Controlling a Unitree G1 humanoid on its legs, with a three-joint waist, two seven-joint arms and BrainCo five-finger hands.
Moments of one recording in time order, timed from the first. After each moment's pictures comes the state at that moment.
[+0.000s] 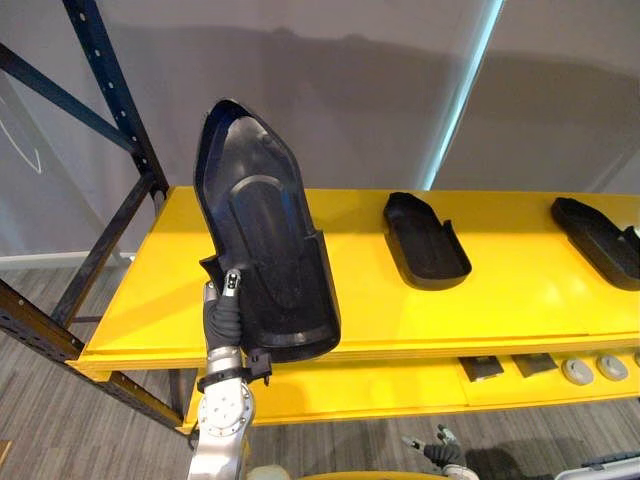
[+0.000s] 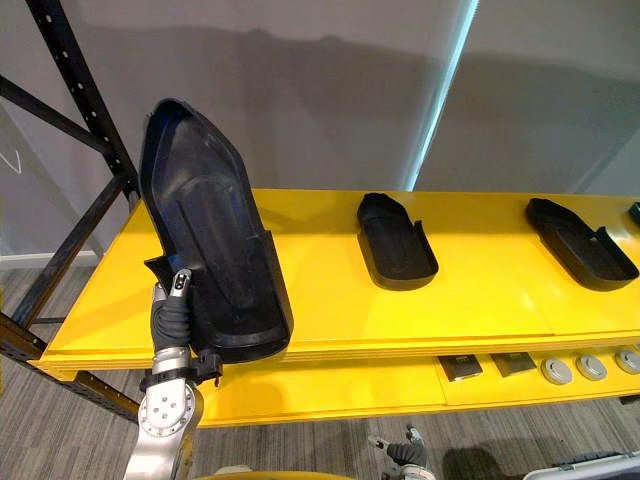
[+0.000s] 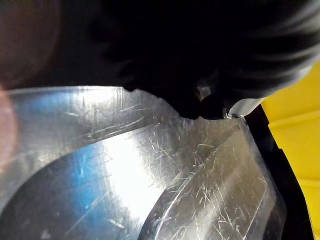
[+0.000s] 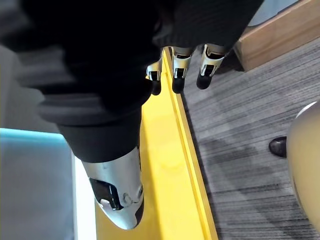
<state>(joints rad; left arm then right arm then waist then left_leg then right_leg) 0.19 0.04 -0.02 -0.24 0.21 -0.10 0.31 0.21 0.03 -0.15 0.85 -0.02 -0.07 -0.17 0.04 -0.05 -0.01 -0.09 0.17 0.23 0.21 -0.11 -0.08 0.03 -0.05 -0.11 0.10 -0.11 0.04</state>
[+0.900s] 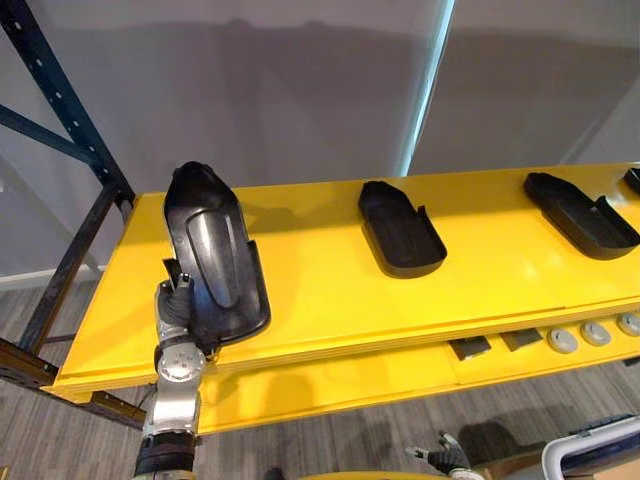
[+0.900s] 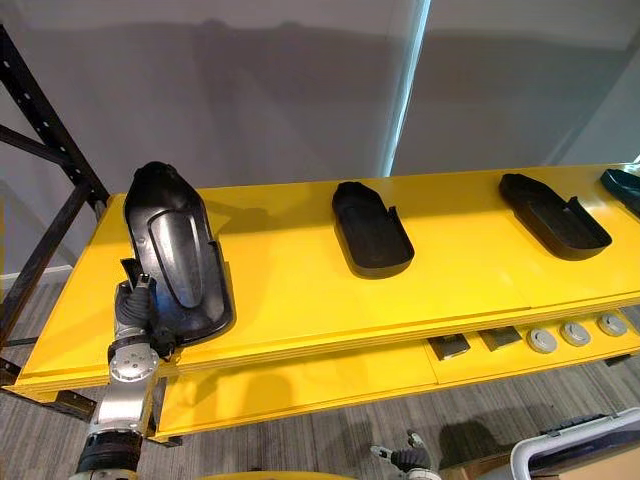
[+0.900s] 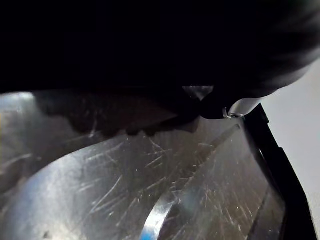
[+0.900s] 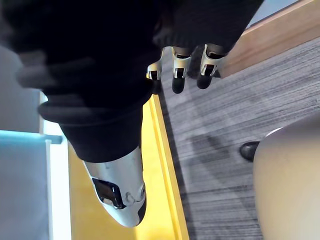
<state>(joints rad) -0.10 0.22 0.26 0.31 0.20 0.01 0.33 0.16 -0.02 -0.16 0.93 -0.08 -0.06 -0.11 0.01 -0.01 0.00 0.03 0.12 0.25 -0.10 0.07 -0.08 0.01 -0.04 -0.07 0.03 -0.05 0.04</state>
